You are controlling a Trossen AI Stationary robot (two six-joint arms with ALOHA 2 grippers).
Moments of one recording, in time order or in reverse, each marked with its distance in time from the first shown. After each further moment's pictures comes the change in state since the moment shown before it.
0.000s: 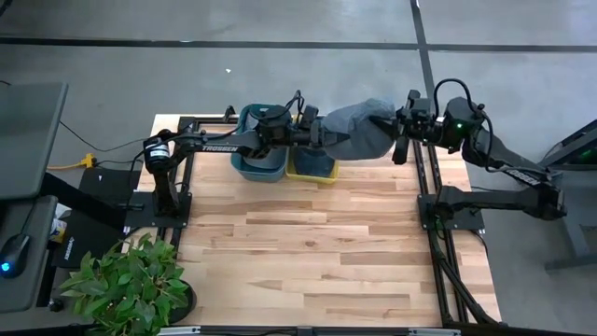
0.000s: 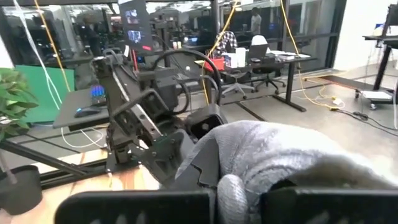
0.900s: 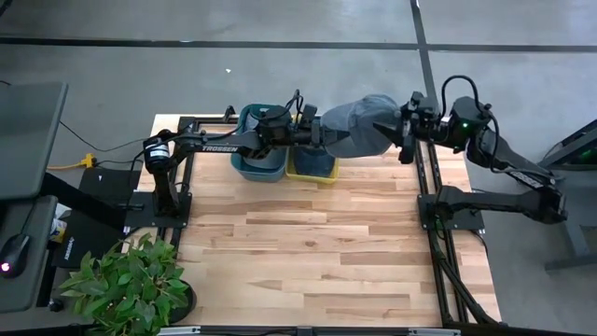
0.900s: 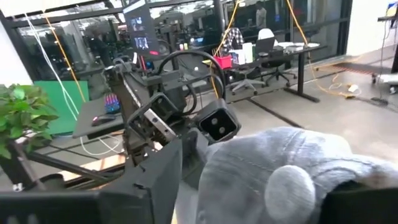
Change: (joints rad) left arm 0.001 0.000 0.000 0.002 -0.060 0.056; right arm -0.030 -0.032 0.000 -0.029 -0.057 0.086
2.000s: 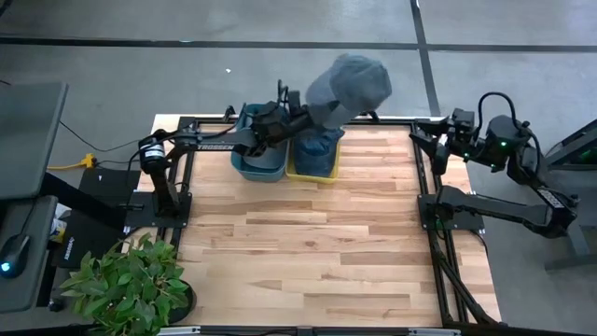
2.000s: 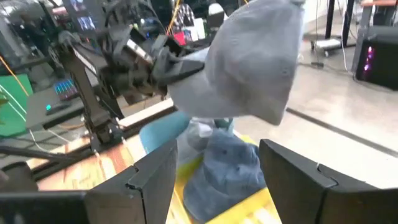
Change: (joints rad) left arm 0.006 -0.035 0.000 0.039 -0.422 0.148; right arm 0.000 -0.290 0.000 -0.429 0.199 0.067
